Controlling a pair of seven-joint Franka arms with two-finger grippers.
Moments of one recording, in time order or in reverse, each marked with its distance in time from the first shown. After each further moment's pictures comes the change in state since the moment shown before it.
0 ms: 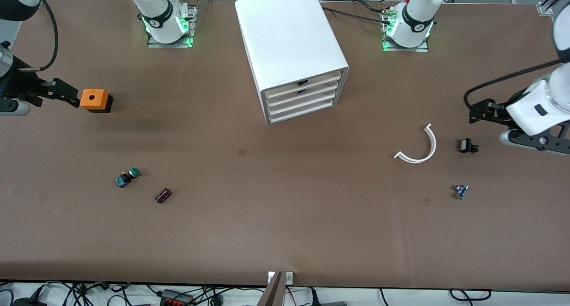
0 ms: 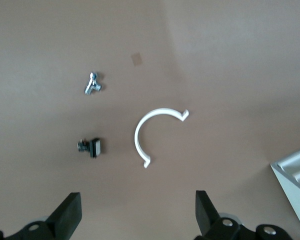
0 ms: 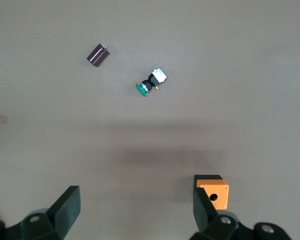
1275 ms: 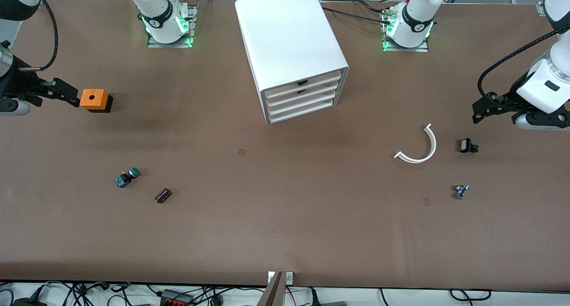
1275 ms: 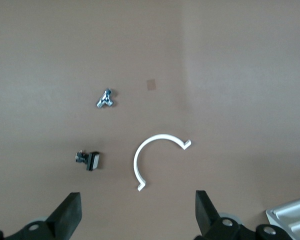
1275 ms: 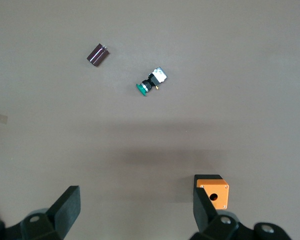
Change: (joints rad) left arm -0.040 -0.172 0.079 -0.228 -0.026 0.188 -0.144; right arm 0.000 -0.001 0.000 0.000 0.000 -0.001 0.001
